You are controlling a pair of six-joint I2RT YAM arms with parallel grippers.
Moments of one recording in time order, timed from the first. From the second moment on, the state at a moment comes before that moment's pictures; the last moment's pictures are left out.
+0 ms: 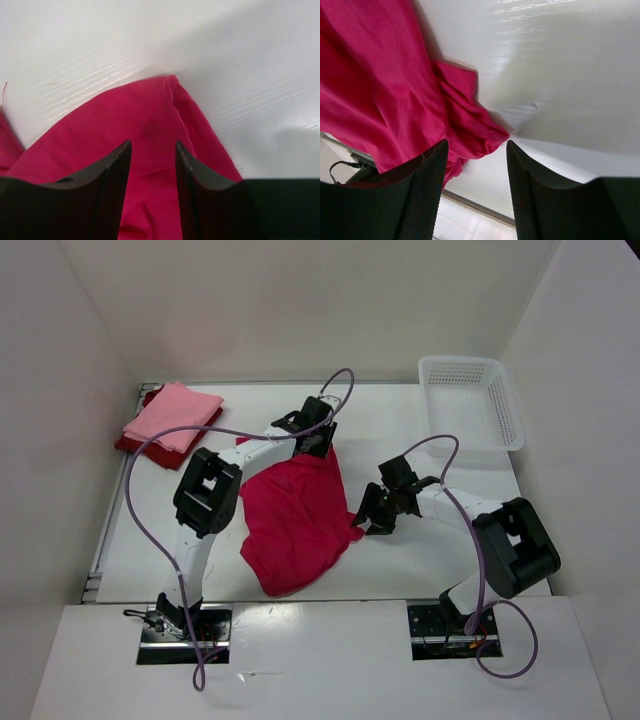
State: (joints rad) left arm -0.57 2.18 1.73 -0.36 -0.13 -0.16; right arm 0.44 1.50 0.74 -0.36 -0.30 0.83
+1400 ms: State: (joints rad) left arm -0.61 2.15 1.75 -0.41 -0.15 -0.16; right arm 0.43 1.48 0.73 -0.36 -0.26 0.83
